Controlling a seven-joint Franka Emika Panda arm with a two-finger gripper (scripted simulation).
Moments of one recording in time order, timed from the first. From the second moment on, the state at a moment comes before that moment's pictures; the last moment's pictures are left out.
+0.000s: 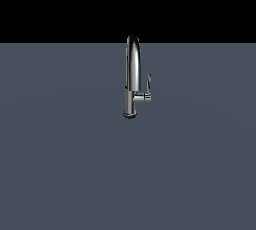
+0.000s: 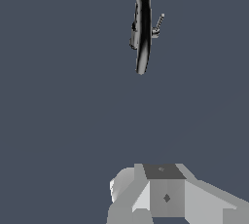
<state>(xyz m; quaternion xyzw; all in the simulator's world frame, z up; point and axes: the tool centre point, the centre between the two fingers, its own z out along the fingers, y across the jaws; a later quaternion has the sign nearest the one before) -0.246 0.001 0.486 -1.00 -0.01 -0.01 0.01</state>
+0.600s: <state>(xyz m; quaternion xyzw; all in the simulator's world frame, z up) -0.234 0.002 0.486 -1.00 0.00 0.00 0.03</state>
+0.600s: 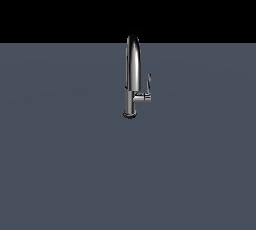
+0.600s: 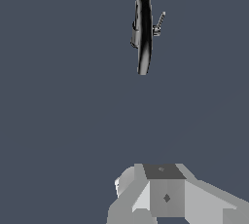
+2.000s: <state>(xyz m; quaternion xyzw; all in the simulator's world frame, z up) -0.092 -0.009 0.453 -0.96 0.16 0.17 0.18</state>
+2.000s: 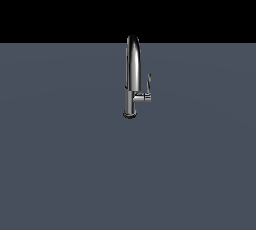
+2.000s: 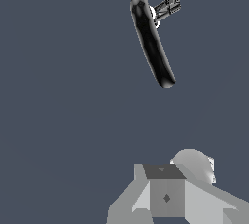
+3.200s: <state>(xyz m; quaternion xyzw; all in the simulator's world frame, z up) 0.027 -0.047 0.363 -0.83 0.31 0.33 0.33</state>
